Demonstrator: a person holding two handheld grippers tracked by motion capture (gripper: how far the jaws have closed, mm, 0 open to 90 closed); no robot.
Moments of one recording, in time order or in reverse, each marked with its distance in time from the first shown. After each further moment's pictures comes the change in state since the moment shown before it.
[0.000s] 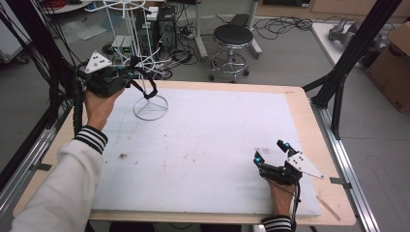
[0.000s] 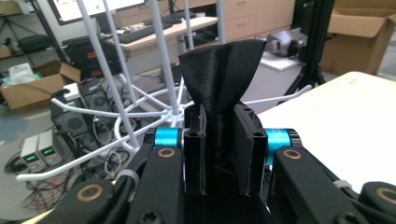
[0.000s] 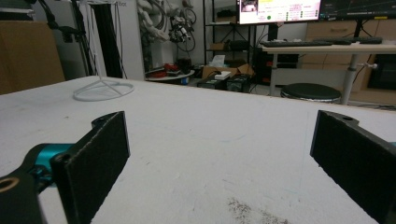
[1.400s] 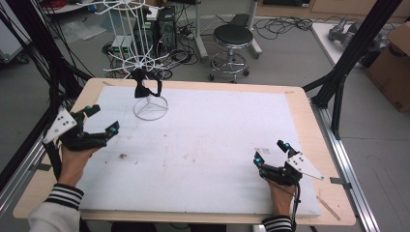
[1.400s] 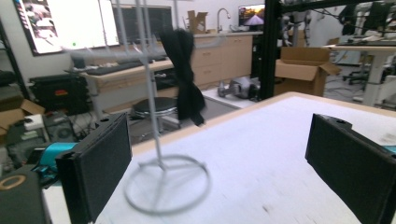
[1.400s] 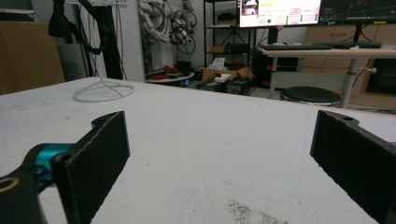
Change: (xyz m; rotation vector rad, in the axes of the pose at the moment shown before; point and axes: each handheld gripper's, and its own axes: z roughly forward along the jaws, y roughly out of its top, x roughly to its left) left arm -0.018 -0.129 -0.103 -0.236 -0.155 -0.029; right arm 0.000 0.000 -0.001 -0.015 -0.002 -0.019
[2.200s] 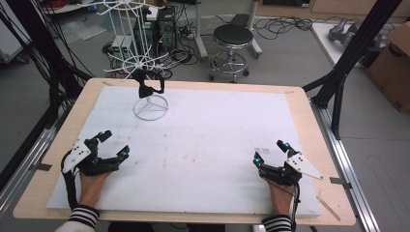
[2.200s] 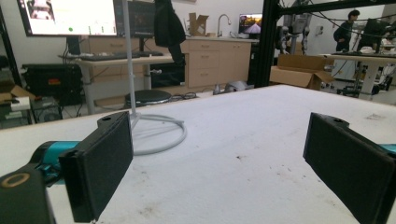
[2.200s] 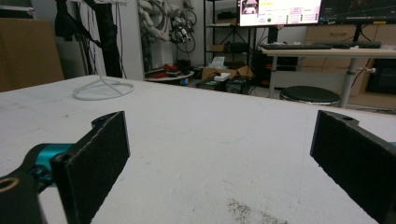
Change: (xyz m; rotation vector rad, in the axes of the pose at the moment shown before) left arm -0.027 -0.070 -0.008 -0.045 0.016 -0.076; right arm 0.001 0.000 0.001 0.007 -0.003 -0.009
